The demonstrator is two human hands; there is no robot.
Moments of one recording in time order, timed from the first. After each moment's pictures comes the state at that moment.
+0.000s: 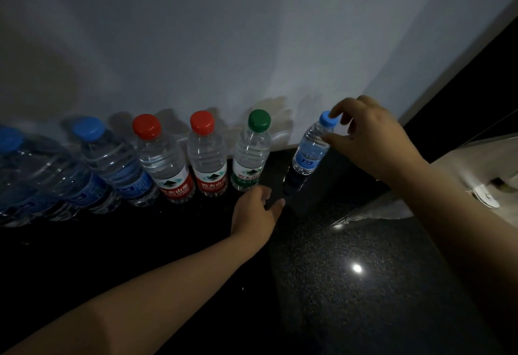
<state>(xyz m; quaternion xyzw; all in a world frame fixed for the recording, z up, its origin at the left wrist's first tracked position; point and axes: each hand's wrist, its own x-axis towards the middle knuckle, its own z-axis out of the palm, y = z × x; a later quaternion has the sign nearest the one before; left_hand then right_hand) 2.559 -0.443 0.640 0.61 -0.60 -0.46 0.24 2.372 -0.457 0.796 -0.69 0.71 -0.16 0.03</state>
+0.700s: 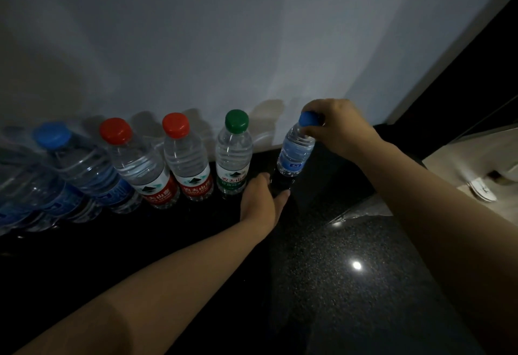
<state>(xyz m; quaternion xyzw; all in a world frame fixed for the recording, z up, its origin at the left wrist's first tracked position) 2.505 -0.467 0.631 0.63 -0.57 -0.47 0.22 2.350 -0.504 0.766 -0.70 0.69 -0.15 0.11</state>
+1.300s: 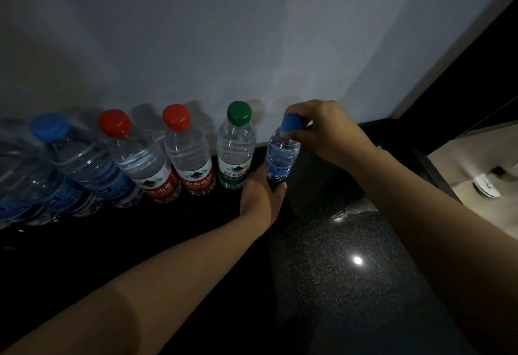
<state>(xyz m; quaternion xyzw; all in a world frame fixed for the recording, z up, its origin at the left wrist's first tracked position) 2.515 -0.465 0.639 0.58 -0.63 -0.44 0.27 2.379 -0.493 0.761 -0.76 0.61 -0.19 0.12</state>
